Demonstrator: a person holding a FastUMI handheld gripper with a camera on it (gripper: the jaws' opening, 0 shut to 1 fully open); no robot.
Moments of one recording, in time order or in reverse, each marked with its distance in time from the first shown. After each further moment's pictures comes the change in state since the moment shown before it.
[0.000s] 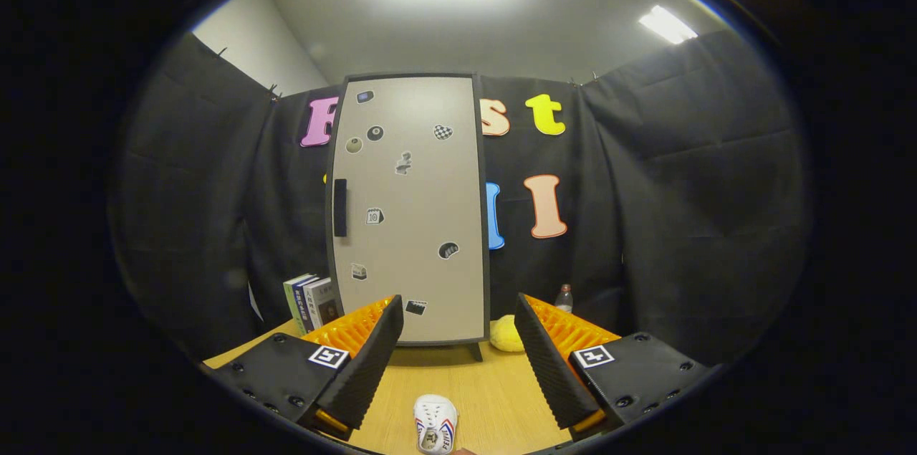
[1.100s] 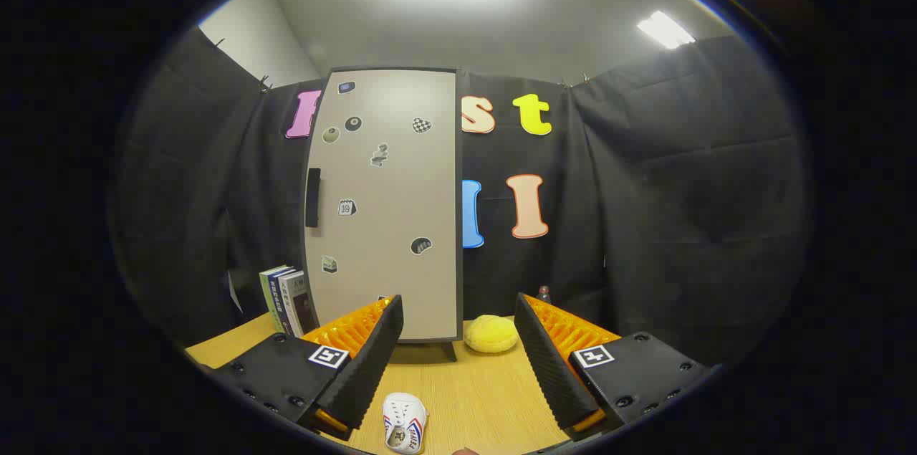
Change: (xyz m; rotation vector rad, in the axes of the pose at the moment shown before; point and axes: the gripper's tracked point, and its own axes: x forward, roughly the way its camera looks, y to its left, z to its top) arm 0.006 -0.048 -0.019 -0.049 -0.001 -0.060
